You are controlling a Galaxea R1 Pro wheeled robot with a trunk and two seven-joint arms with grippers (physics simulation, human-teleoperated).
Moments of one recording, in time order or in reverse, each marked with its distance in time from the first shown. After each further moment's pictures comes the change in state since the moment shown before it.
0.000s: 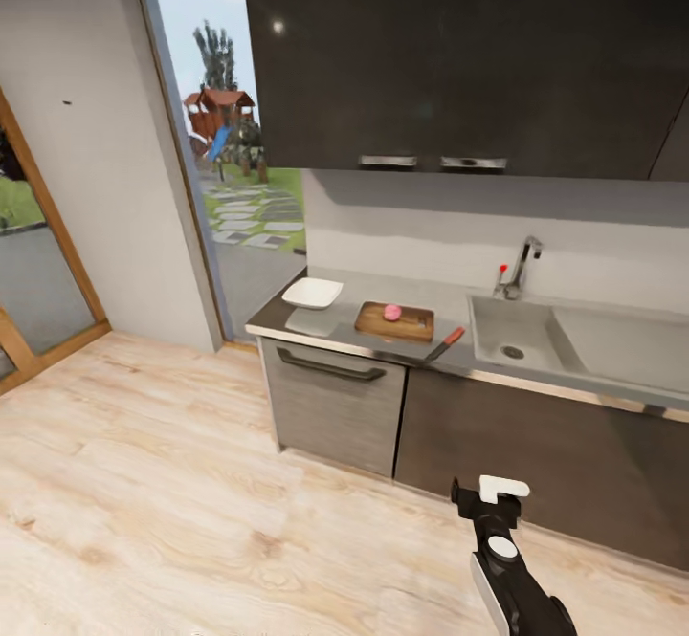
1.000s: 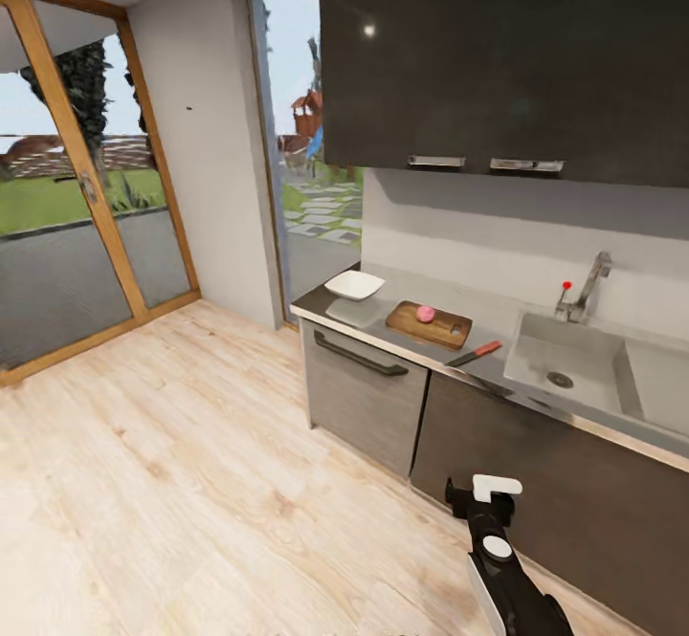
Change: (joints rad) left arm 0.000 -0.001 -0.003 0.001 0.000 0.000 0.000; right arm 0.000 0.000 0.042 0.003 -0.001 0.003 0.000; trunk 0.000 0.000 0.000
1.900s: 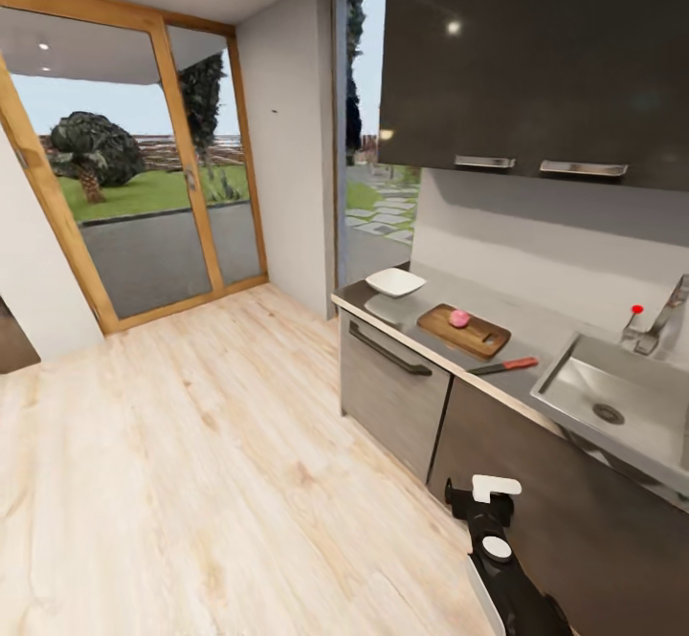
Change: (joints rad) left arm 0.000 -0.001 0.001 -0.001 0.000 0.000 0.000; right arm 0.000 0.000 0.002 0.002 0.001 0.000 0.003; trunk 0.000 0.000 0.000
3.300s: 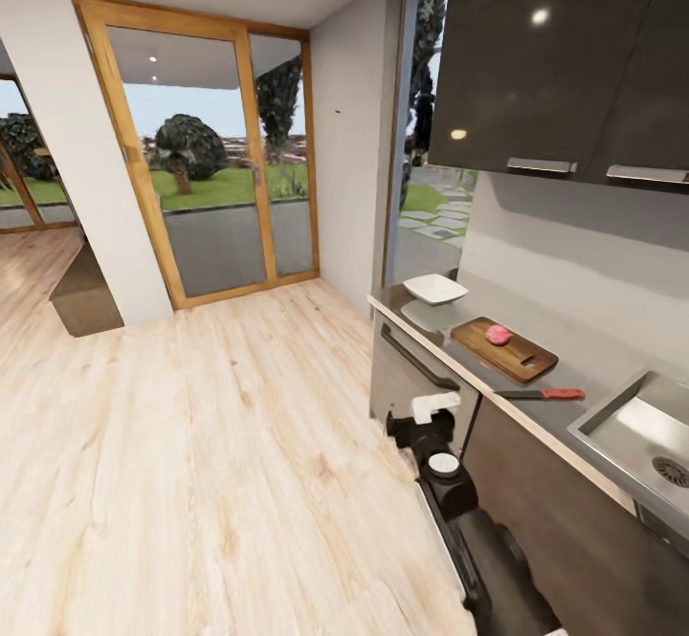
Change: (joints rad) left arm 0.000 0.001 0.000 0.002 0.000 0.000 0.000; right arm -0.001 0.089 0.300 -0.639 0.035 0.585 0.010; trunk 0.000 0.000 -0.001
